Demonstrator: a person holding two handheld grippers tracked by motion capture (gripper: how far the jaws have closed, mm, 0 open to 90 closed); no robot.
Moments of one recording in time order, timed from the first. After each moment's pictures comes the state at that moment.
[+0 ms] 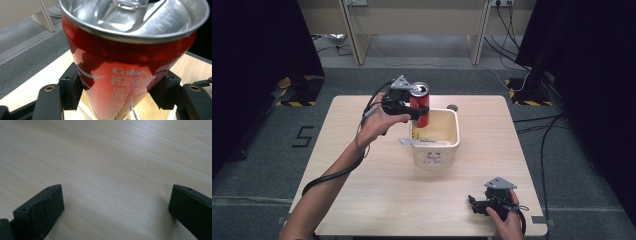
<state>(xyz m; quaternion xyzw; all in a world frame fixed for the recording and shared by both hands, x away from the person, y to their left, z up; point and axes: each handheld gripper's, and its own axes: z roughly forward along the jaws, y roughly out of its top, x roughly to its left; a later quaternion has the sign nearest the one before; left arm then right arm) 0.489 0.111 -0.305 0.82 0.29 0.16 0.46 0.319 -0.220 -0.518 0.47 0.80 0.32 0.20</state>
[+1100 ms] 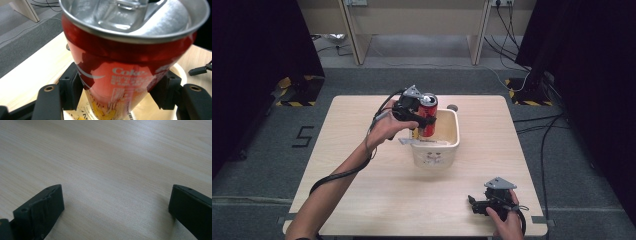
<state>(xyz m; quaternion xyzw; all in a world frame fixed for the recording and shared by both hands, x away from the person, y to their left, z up) 0.501 0.094 -0.339 0.85 0.27 0.12 0.43 0.318 -0.219 -0.518 0.47 0.80 0.32 0.20</state>
